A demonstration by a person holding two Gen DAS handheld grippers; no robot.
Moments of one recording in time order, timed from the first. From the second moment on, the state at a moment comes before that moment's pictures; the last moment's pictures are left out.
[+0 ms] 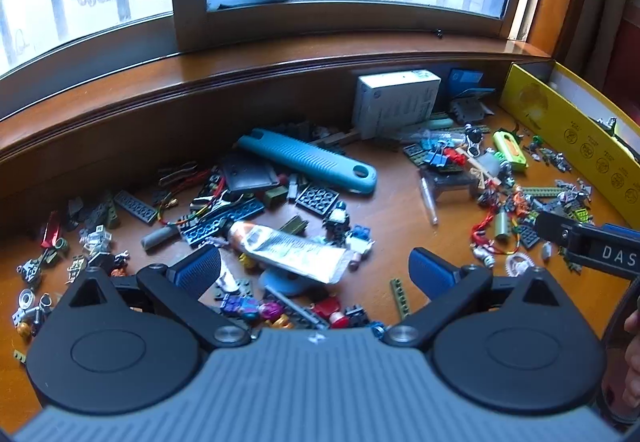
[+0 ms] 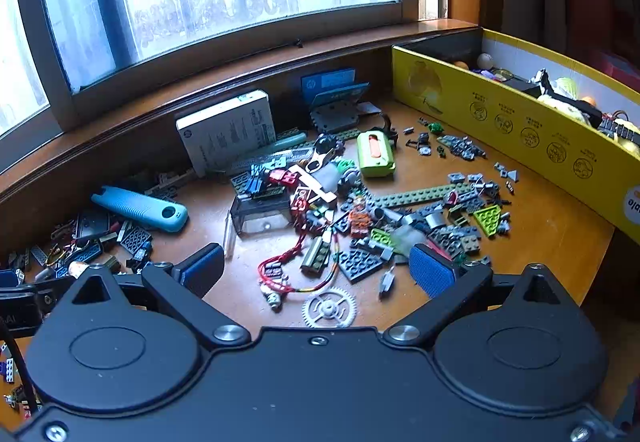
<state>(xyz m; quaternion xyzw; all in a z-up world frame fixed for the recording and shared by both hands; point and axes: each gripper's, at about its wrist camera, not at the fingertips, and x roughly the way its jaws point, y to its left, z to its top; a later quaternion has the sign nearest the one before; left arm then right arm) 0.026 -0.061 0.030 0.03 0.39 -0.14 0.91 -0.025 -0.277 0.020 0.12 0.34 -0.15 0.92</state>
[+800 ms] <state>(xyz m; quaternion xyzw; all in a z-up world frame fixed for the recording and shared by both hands) 0.034 -0.038 0.021 0.02 0.40 -0.12 0.91 -0.009 -0.248 0.011 0.10 0.36 -0.14 0.92</state>
